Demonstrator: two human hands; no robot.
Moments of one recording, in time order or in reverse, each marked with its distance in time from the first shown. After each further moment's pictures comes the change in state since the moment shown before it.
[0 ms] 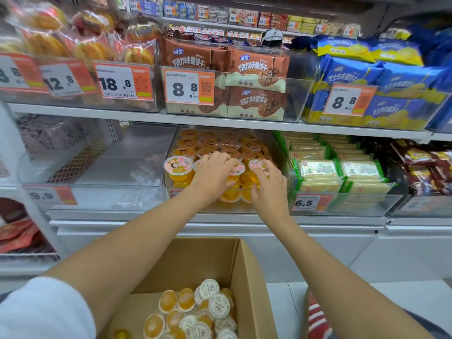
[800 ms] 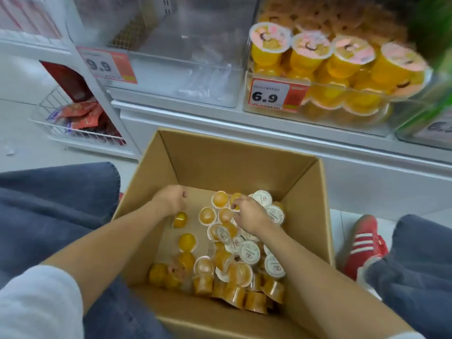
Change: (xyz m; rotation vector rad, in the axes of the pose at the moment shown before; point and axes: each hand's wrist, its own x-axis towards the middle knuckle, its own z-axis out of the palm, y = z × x) left_hand -0.342 -0.134 0.146 -0.306 -0.921 -0.775; right_hand -0.233 -0.110 0.175 0.215 -1.098 -0.085
